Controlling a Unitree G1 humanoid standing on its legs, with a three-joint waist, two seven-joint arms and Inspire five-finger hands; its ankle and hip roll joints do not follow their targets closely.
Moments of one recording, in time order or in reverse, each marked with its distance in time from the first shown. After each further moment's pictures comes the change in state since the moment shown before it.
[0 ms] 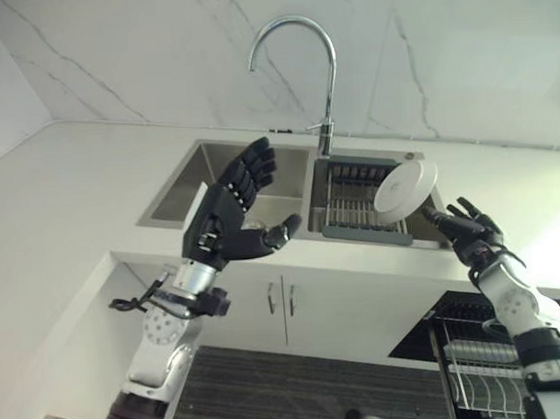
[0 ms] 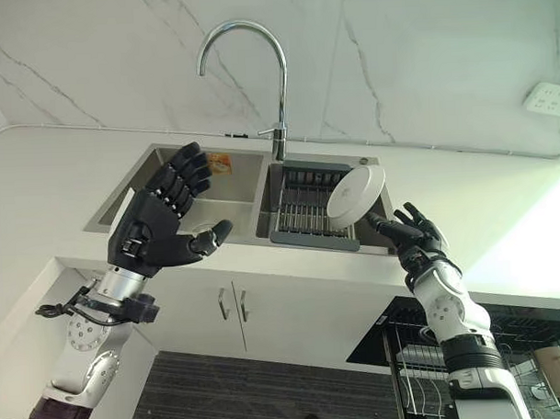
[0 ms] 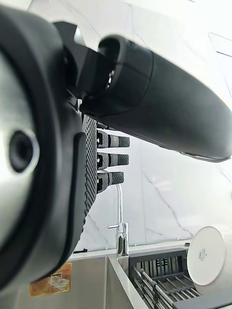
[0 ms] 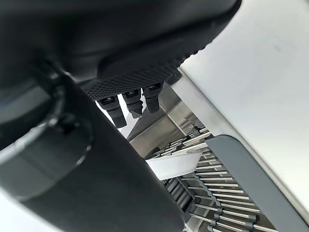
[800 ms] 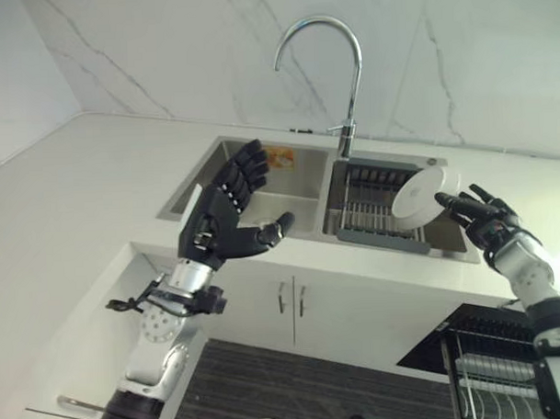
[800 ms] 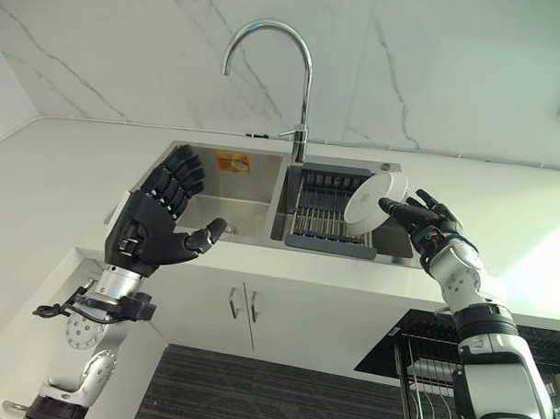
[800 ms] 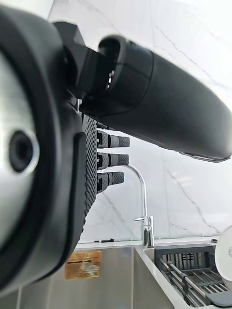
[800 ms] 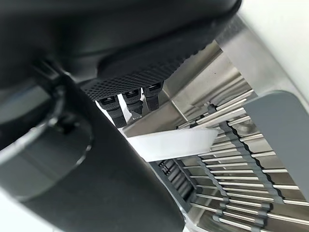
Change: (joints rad) left arm -0.007 0.023 -0.001 0.026 -0.039 0.000 0.038; right arm -0.186 -0.088 0.037 0.229 0.019 0.040 0.066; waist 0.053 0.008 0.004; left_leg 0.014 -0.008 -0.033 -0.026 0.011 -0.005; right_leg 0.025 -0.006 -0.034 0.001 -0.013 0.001
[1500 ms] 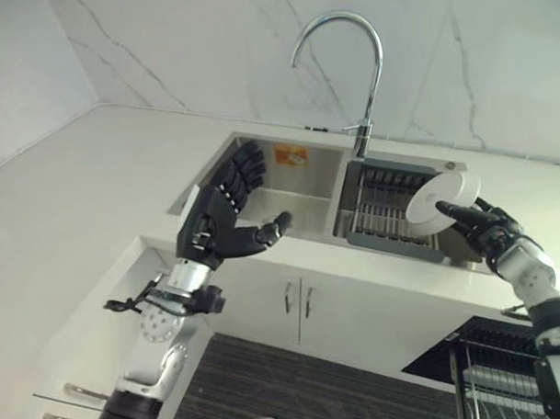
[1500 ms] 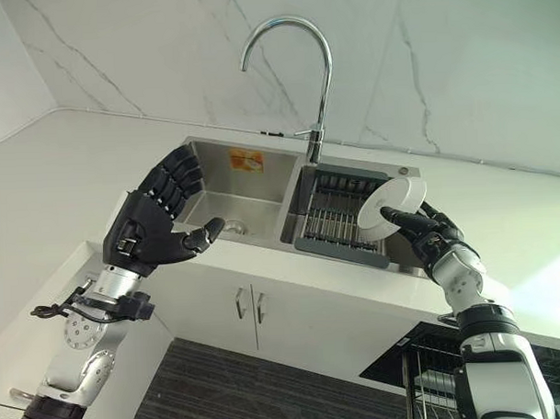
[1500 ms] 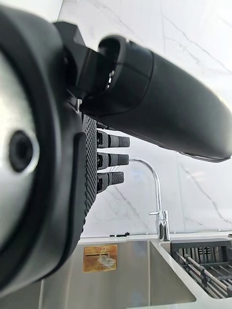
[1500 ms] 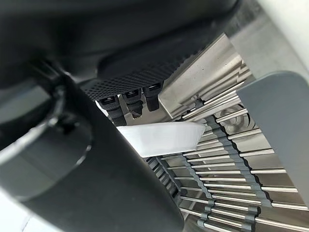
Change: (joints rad) left arm 0.000 0.009 0.000 0.018 -0.002 0.001 0.008; right arm -0.010 -0.010 0.003 0.079 0.000 0.021 0.024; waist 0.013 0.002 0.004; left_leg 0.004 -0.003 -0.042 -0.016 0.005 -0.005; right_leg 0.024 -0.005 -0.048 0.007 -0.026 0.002
